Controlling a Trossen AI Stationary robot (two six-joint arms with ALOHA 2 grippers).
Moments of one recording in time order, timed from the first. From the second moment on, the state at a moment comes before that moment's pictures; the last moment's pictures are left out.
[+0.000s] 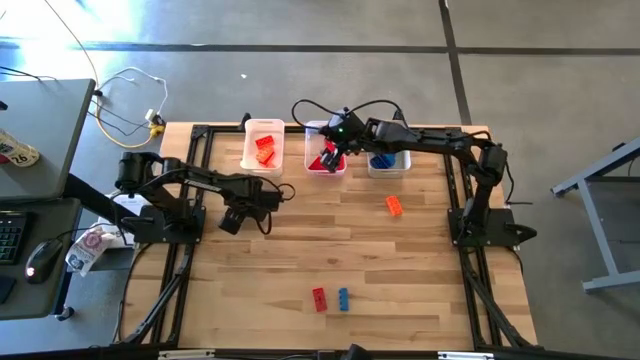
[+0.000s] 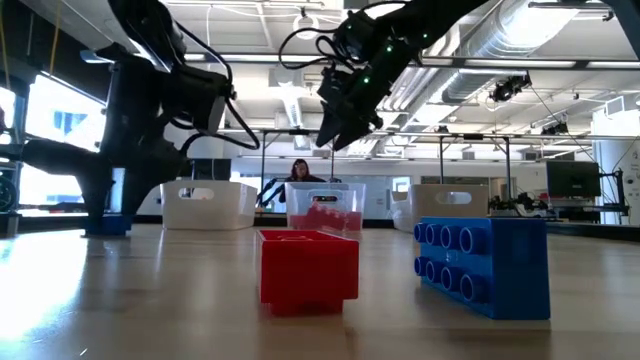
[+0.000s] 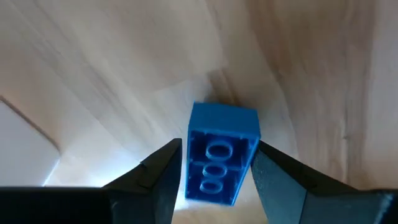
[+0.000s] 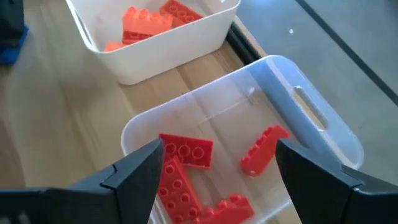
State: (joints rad) left arm 0.23 1.58 0.77 -0.98 -0.27 0.49; right arm -0.40 1.84 1.45 -0.39 0.11 0.02
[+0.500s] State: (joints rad) left arm 0.23 1.59 0.77 -0.97 -0.16 0.38; right arm -0.37 1.71 1.45 -0.60 0.11 0.03
